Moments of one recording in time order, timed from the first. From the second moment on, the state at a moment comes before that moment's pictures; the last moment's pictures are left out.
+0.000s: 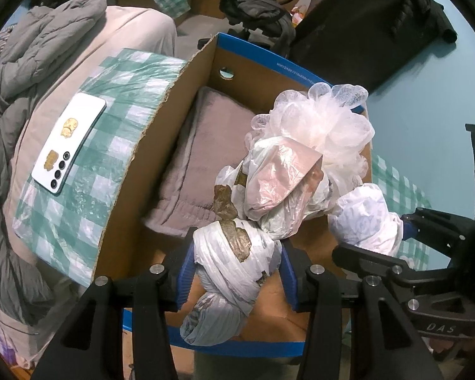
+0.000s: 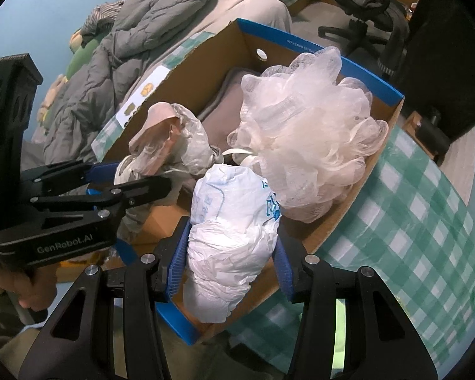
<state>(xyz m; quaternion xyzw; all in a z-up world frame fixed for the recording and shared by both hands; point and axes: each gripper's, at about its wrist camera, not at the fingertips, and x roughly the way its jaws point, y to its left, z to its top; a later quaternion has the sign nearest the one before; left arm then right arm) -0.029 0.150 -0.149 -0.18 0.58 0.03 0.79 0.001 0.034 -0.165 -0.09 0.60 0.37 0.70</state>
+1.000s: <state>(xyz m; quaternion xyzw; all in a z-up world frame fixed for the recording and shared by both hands) -0.039 0.129 -0.107 -0.15 0.56 0.03 0.81 0.000 0.000 -0.129 -0.09 0.56 0.34 0.75</state>
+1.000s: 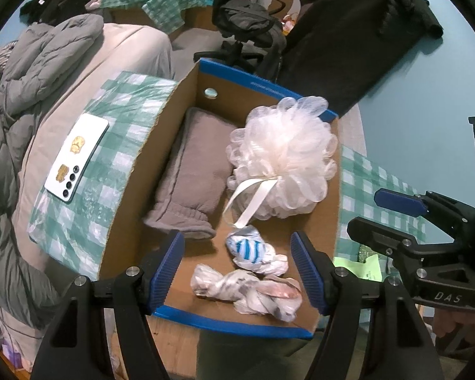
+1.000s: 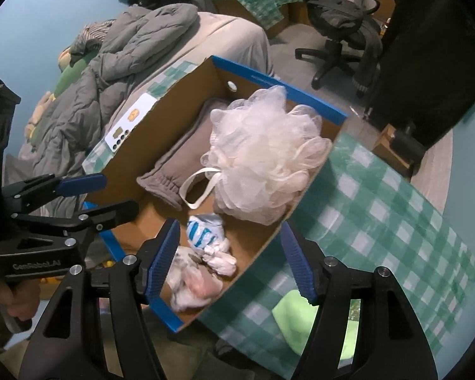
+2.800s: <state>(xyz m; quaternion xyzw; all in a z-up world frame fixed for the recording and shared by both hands) -0.019 -0.108 -0.141 0.05 0.61 -0.24 0.75 -0.055 -0.271 -0.162 0.08 0.61 0.06 0.79</state>
